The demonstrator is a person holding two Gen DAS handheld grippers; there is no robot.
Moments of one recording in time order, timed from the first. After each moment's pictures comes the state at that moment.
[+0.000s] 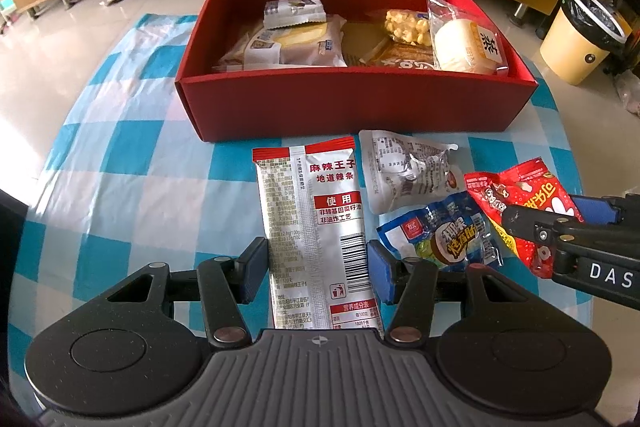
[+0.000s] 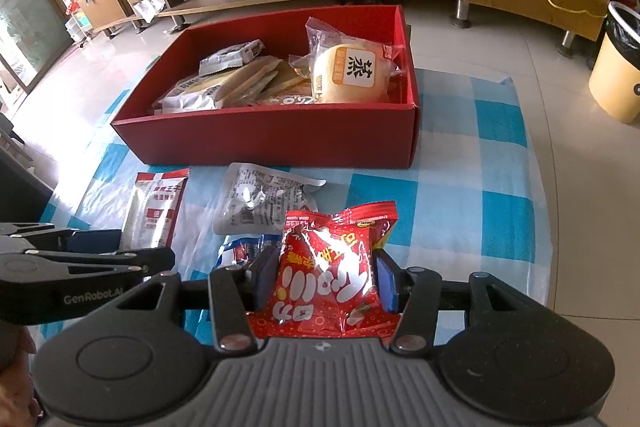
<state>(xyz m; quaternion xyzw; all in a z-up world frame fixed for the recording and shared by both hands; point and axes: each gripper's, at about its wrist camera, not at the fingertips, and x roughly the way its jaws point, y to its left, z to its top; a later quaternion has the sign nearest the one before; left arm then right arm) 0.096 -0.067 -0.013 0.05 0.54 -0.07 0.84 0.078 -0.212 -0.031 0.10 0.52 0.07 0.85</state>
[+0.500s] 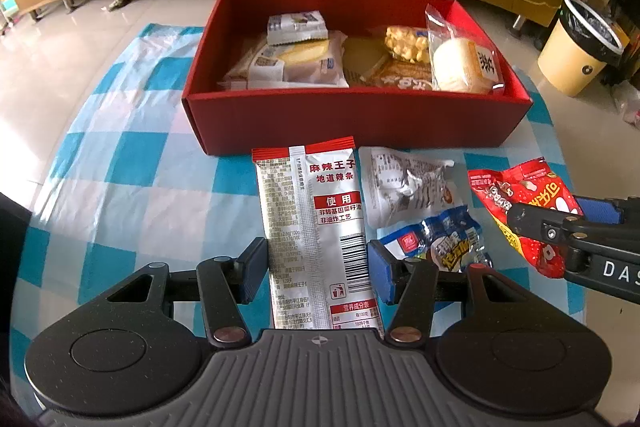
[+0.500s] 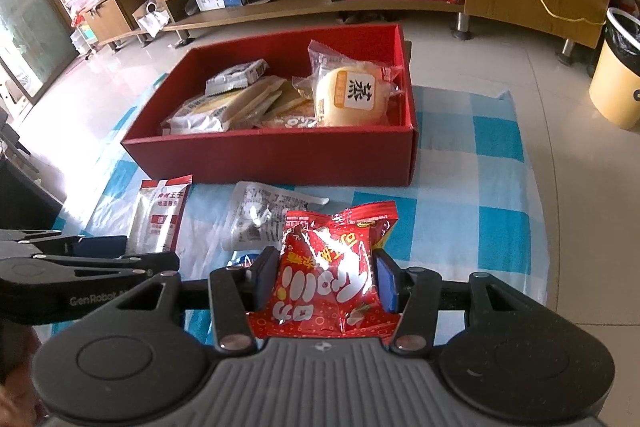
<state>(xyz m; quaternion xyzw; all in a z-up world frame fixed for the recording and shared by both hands) 0.097 -0.064 -0.003 0.04 0.53 -0.07 0.84 0.078 -0.217 -0.018 0.11 0.50 0.08 0.86</state>
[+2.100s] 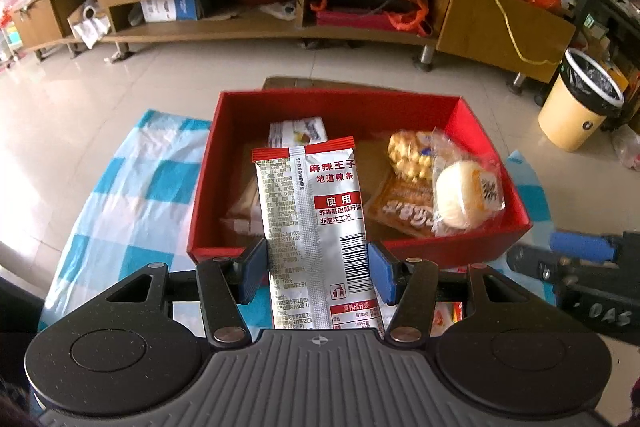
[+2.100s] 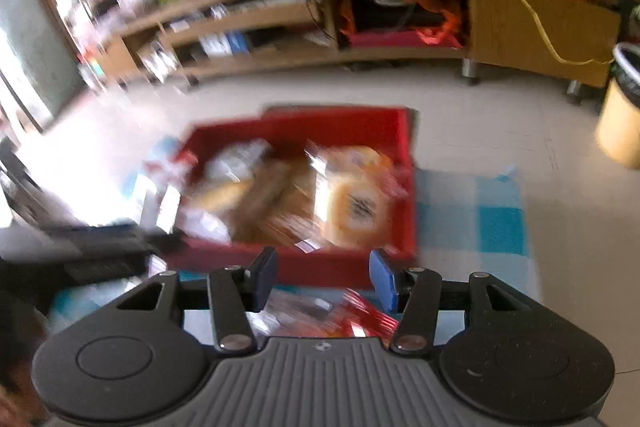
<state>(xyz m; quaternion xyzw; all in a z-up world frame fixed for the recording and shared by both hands) 0.158 -0.071 0.033 0.03 0.47 -0.07 0.88 0.134 -0.233 0.005 0.10 0.46 0.07 0.88</state>
